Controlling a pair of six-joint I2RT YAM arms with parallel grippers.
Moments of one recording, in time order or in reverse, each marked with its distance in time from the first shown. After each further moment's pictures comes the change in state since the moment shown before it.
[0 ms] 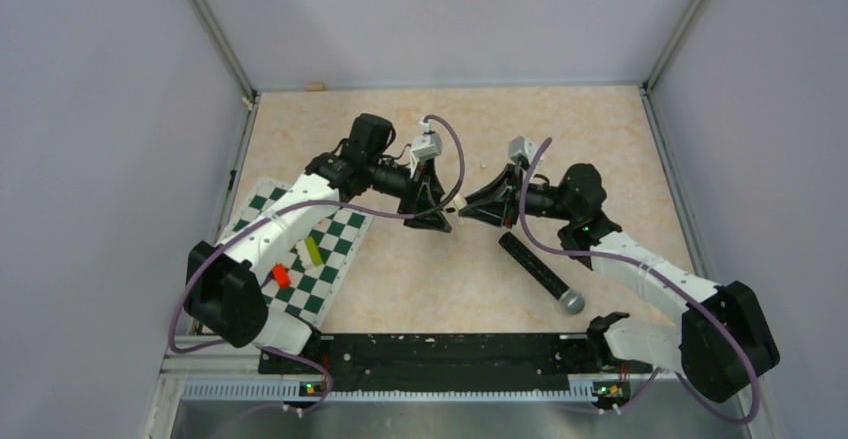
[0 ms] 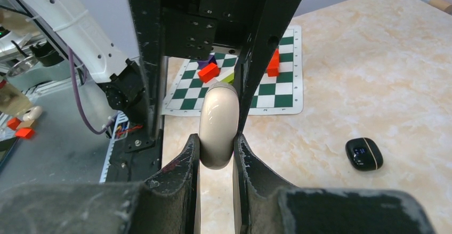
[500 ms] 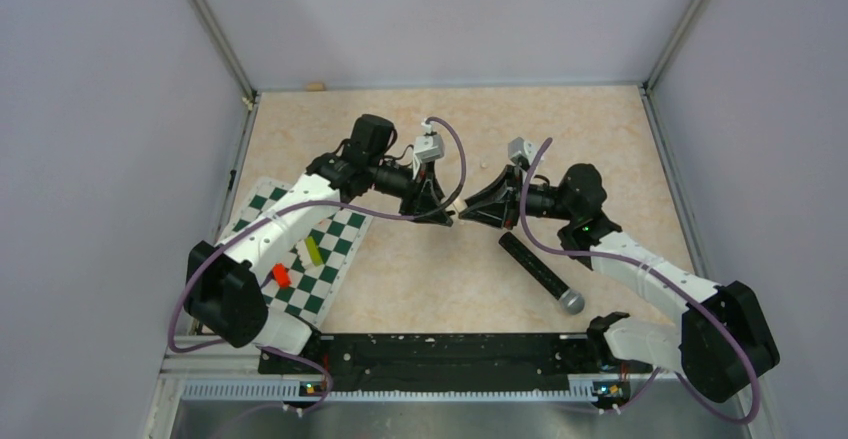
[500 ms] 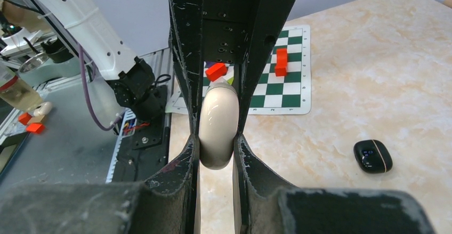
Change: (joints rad) left arm -0.011 0.000 0.000 -0.002 -0.062 0.030; right arm 0.000 0.002 0.000 0.010 -0.030 0.017
